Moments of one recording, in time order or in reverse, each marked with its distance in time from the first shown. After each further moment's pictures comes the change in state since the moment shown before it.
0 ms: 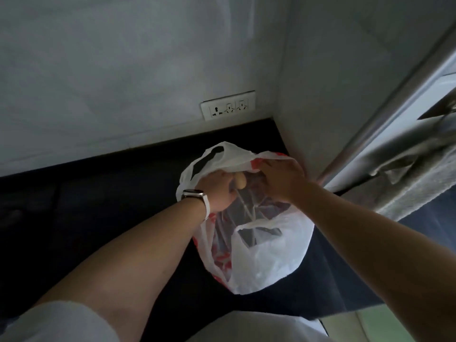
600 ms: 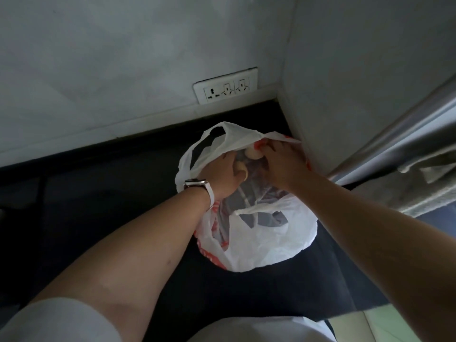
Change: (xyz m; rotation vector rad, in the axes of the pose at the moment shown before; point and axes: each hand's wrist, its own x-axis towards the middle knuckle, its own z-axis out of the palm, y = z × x) left_hand 0.038 -0.004 0.019 -0.162 0.105 -0.070; right_hand 0.035 0.017 0.038 0.184 0.029 0.098
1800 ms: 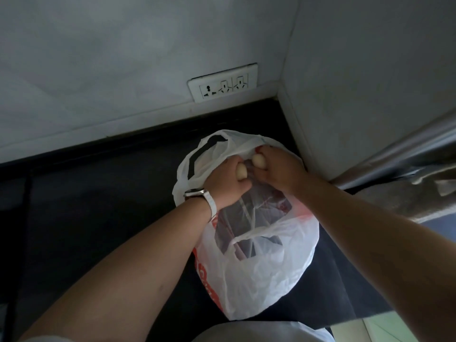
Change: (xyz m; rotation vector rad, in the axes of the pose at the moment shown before) left_hand -0.005 0.017 0.009 -0.272 -0.044 -0.083; right_hand 0.011 0.005 0.012 0.258 0.020 0.007
